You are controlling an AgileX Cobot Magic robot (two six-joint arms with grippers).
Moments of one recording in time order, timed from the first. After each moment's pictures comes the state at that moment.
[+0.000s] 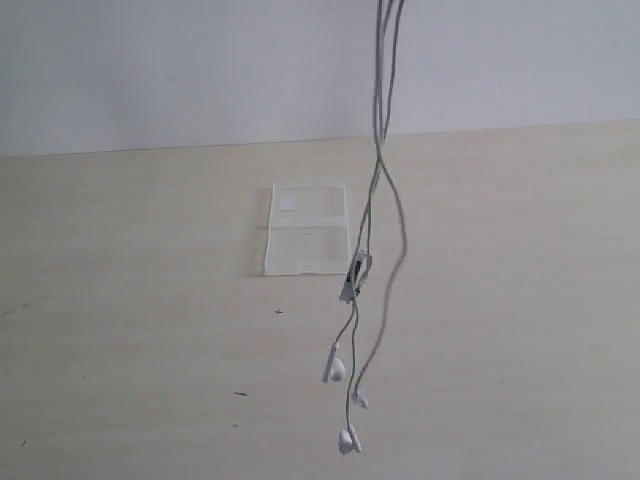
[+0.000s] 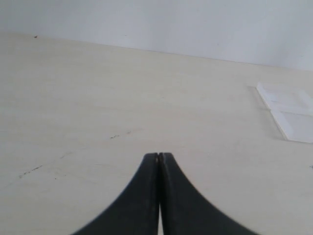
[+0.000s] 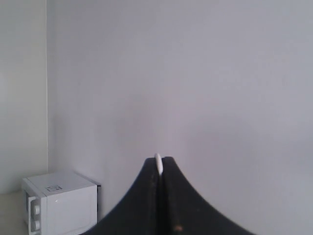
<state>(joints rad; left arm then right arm) 0.05 0.01 0.00 0.18 0.37 -0.37 0.60 1.08 -1.63 0.89 0.44 -0.74</state>
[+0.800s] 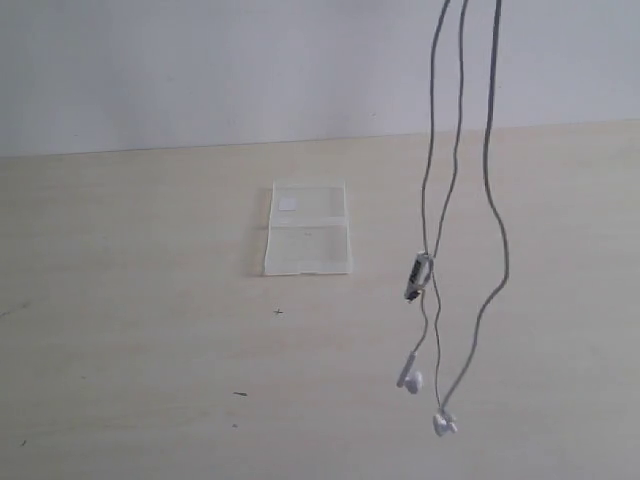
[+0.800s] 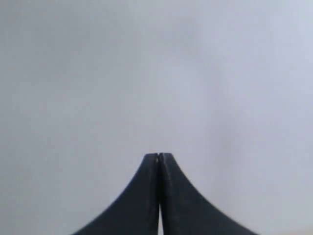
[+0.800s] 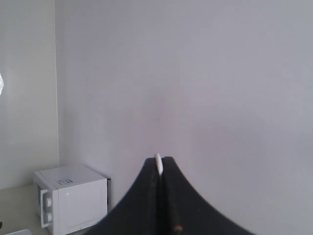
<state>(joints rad) 0.05 0.01 0.00 0.34 -0.39 -0.41 0.60 1.08 -1.63 0.91 0.48 -0.73</state>
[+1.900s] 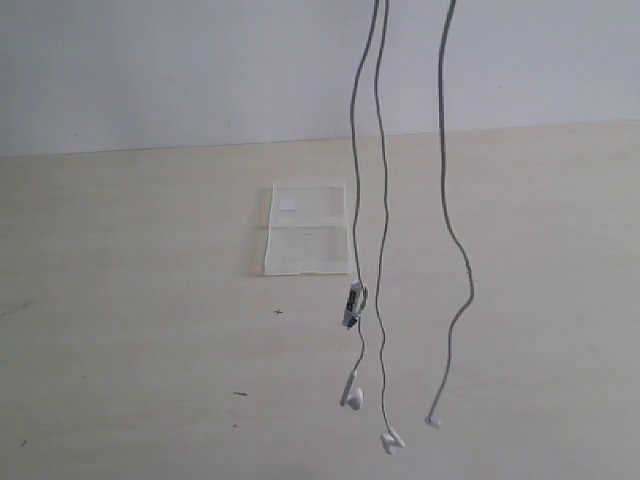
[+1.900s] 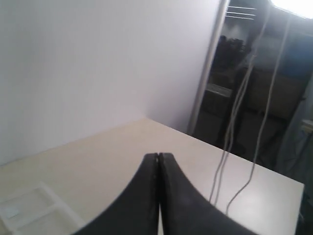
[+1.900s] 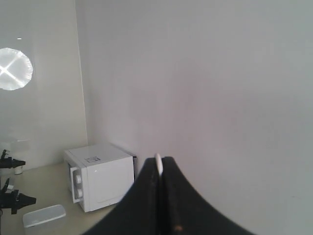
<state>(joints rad) 0.05 0.61 -0.45 1.45 -0.84 -1.64 0.60 1.15 -1.63 1.03 0.56 -0.80</state>
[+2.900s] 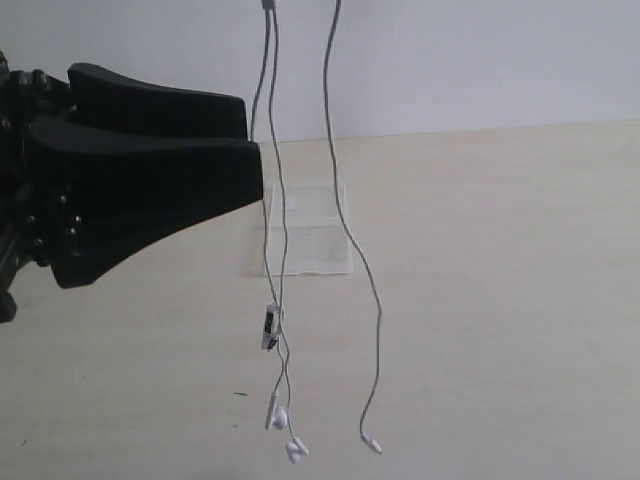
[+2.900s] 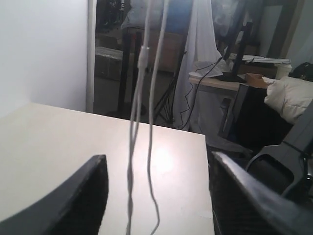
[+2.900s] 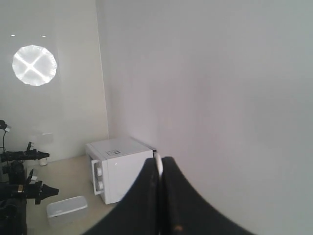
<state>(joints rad) -0.30 1.11 -0.66 1.33 -0.98 -1.30 0.60 1.22 -1.63 1.19 0.60 -0.93</state>
